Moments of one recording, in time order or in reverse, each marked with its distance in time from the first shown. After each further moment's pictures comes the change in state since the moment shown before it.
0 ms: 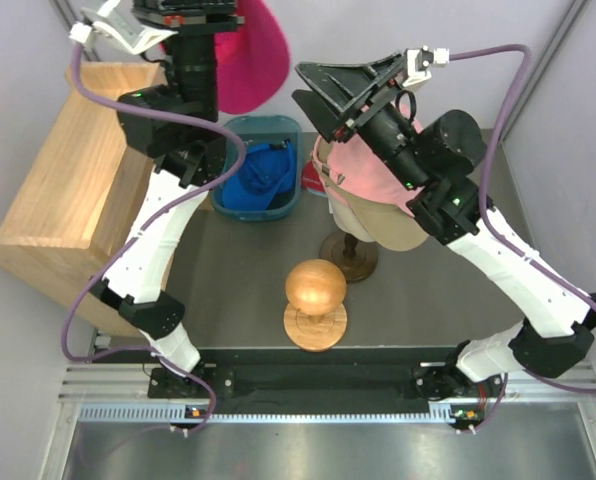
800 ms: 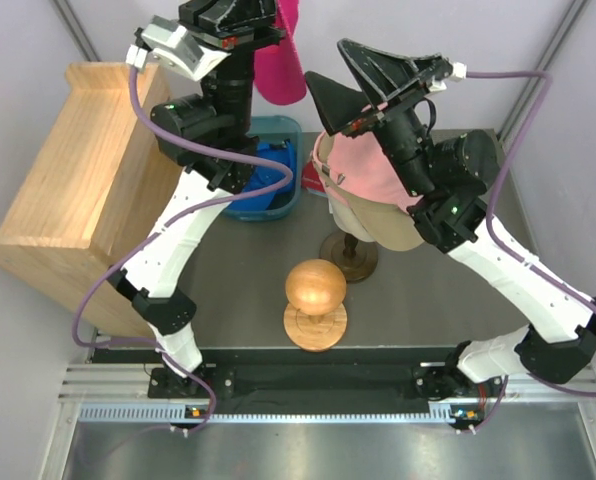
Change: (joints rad) left arm -0.143 0.078 0.025 0.121 0.087 0.293; right arm 0.017 -0.022 -0.087 0.284 0.065 0.267
